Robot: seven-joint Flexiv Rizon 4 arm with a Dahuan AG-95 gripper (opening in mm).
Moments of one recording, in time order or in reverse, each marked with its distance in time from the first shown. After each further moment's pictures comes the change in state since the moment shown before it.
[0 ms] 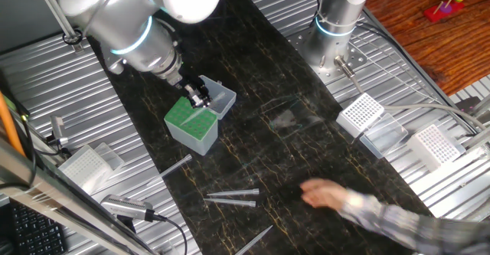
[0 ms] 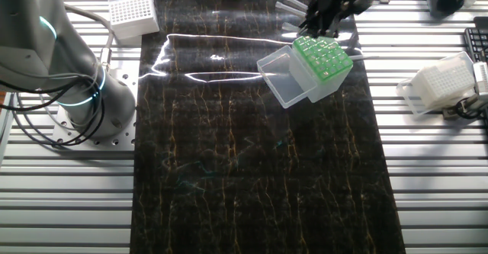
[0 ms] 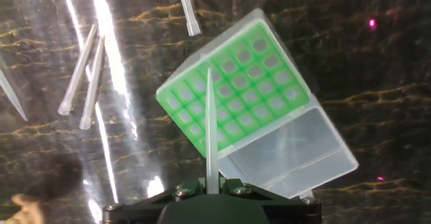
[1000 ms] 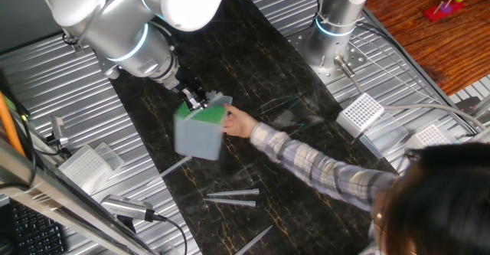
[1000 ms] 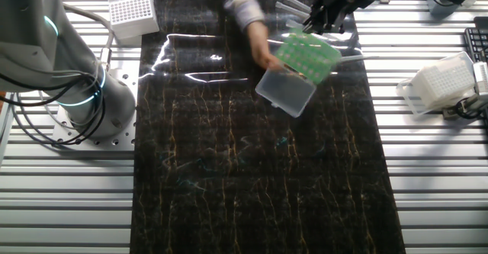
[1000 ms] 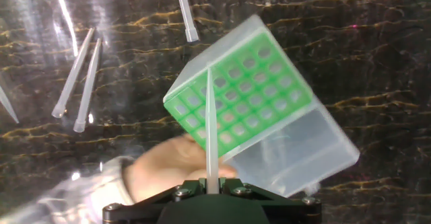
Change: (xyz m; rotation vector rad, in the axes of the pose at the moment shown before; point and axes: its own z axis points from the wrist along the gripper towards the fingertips) arm -0.002 0.001 -0.004 0.017 0.005 0.032
